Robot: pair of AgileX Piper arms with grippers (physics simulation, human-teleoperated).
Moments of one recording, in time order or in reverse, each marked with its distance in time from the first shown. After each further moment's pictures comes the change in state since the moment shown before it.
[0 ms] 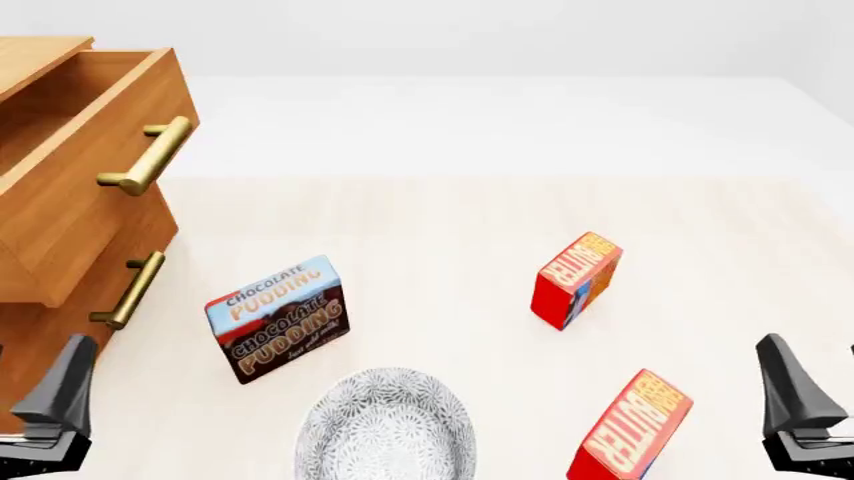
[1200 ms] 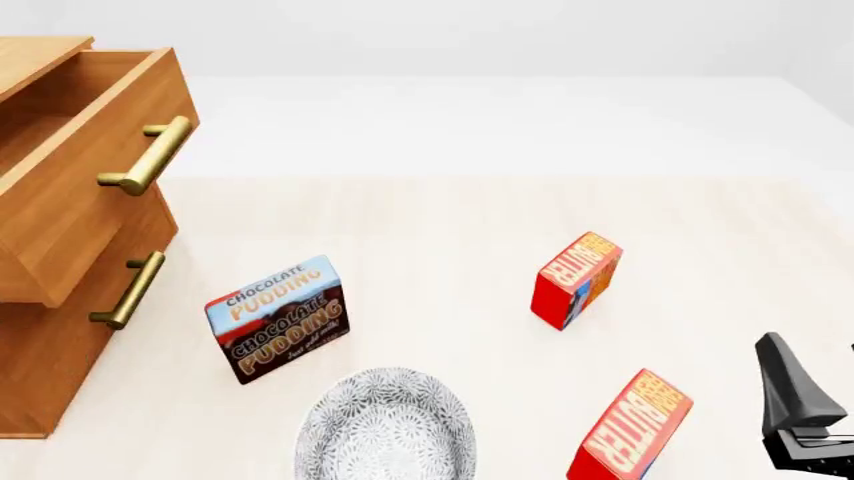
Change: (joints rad) left arm 0.043 0.170 -0.536 0.545 0.033; right arm 0.001 0.008 -0.003 -0.004 0.000
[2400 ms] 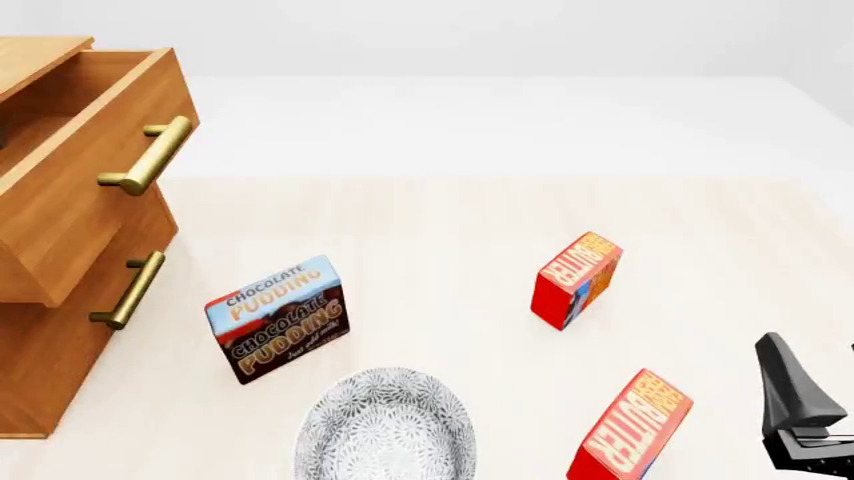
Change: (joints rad) left arm -0.027 0.639 -0.709 0.525 -0.042; right arm 0.000 0.000 0.000 0.000 0.000
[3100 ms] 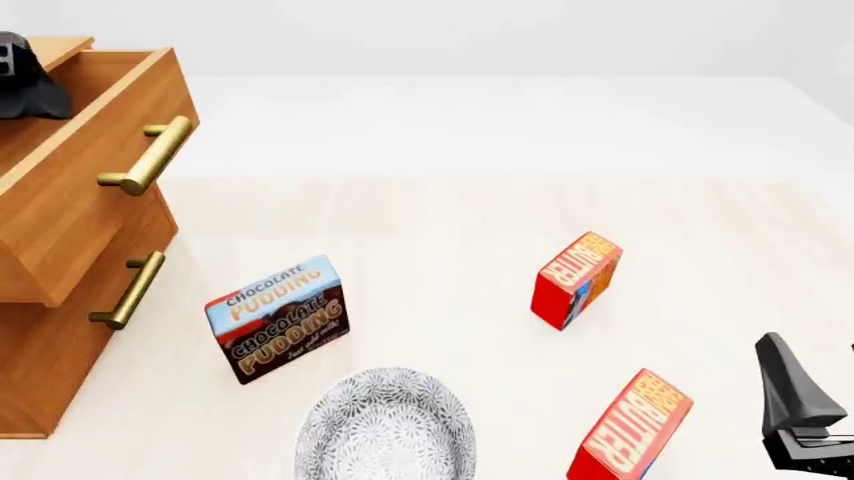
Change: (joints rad) left arm 0.045 0.332 -0.182 0.028 -0.021; right arm 0.000 0.000 0.000 0.000 0.000
